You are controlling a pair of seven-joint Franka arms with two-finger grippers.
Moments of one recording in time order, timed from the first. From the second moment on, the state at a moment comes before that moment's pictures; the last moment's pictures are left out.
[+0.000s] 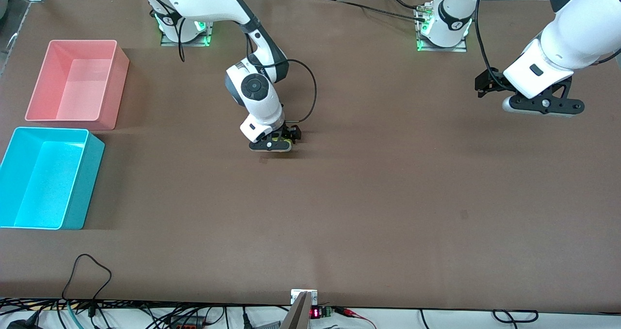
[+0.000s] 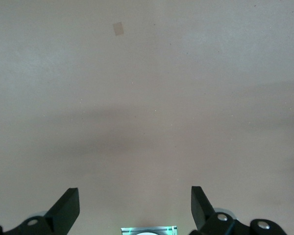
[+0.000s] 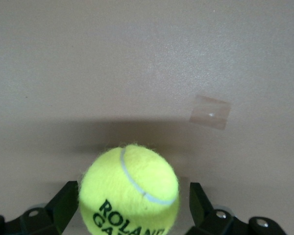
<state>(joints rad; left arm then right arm) -0.01 0.00 -0.17 -1.67 0.05 1.52 -0.08 0.74 0.60 -0.04 -1.92 0.09 2.61 0.65</state>
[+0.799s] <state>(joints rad) -0.02 0.01 -0.18 -1.67 0.05 1.51 -0.08 0.75 0.61 -0.05 -1.89 0.09 2.60 0.62</state>
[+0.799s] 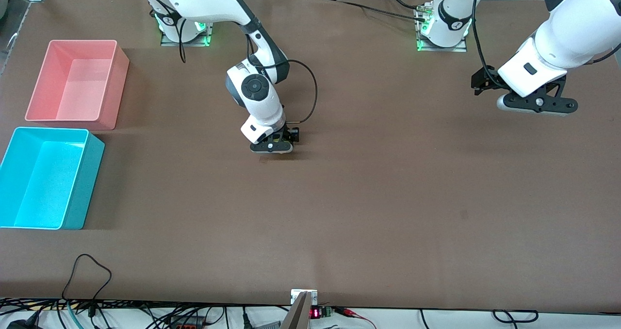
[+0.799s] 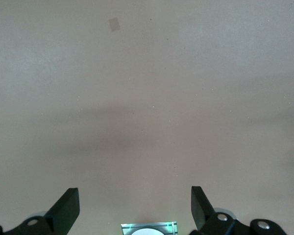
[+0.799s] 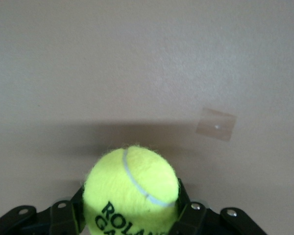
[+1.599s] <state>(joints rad) -0.01 0.01 -0.18 -1.67 0.03 1.51 -0.08 0.68 0.42 -0.32 -1.65 0.09 2.00 0.25</state>
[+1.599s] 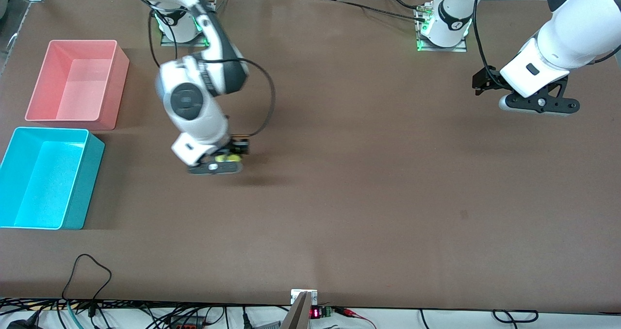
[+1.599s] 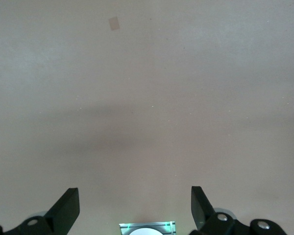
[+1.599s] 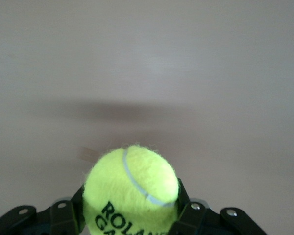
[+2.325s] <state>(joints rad) 0.06 0.01 -0.17 -1.67 0.00 1.51 -0.08 0.30 0.30 -0.42 -1.63 0.09 1.74 -0.25</state>
